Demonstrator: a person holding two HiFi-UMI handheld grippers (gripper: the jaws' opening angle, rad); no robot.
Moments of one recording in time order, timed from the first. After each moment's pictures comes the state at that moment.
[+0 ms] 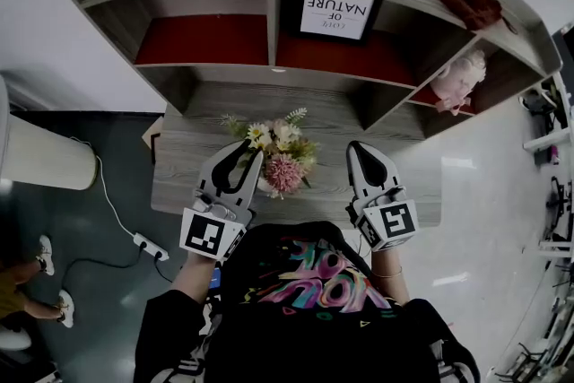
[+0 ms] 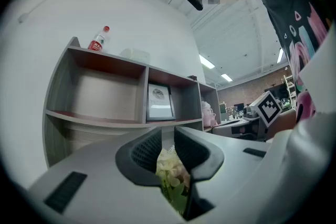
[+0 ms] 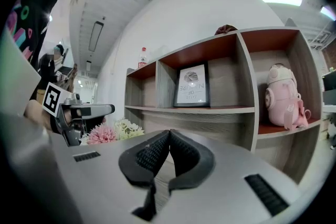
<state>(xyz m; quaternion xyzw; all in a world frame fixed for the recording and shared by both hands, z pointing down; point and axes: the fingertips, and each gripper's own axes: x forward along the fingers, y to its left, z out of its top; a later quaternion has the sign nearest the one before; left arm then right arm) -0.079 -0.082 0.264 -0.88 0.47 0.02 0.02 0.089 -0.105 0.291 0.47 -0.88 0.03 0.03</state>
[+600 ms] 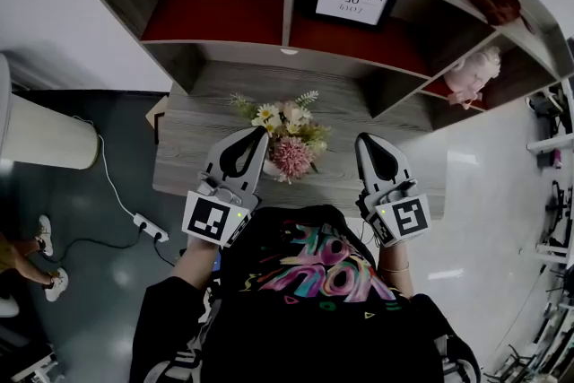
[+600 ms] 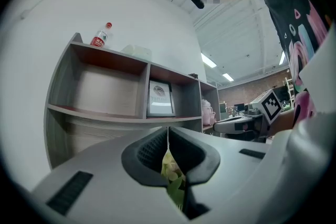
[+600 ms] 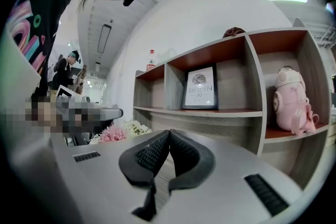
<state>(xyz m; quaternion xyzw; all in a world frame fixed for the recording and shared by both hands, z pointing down) -0.080 -0.080 0.273 -0.88 0.47 0.01 0.00 0.083 -0.092 0.289 0.43 -0.90 0.02 0.04</state>
